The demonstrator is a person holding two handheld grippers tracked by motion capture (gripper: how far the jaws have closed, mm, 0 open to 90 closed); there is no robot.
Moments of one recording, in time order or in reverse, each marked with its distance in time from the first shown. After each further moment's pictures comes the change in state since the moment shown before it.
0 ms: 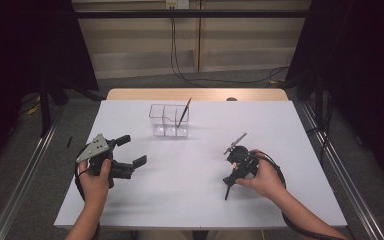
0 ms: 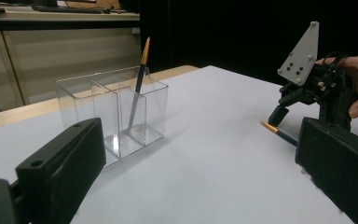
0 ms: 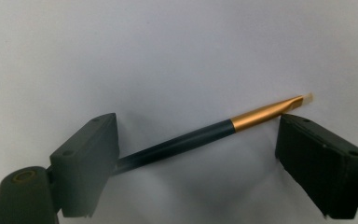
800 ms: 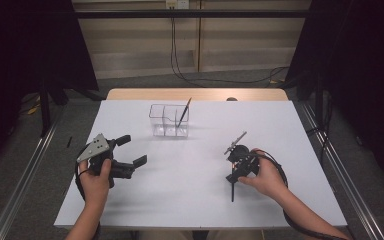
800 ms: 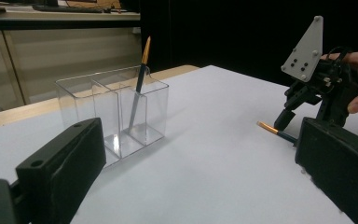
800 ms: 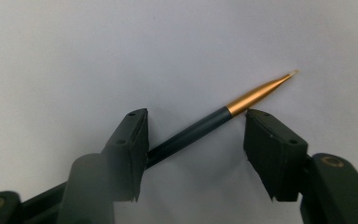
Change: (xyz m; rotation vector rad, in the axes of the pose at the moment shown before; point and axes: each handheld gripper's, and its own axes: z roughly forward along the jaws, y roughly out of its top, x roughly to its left) left arm 0.000 0.000 0.001 0.004 0.003 0.002; right arm 0.000 0.002 -0.007 0.022 0.008 -0.024
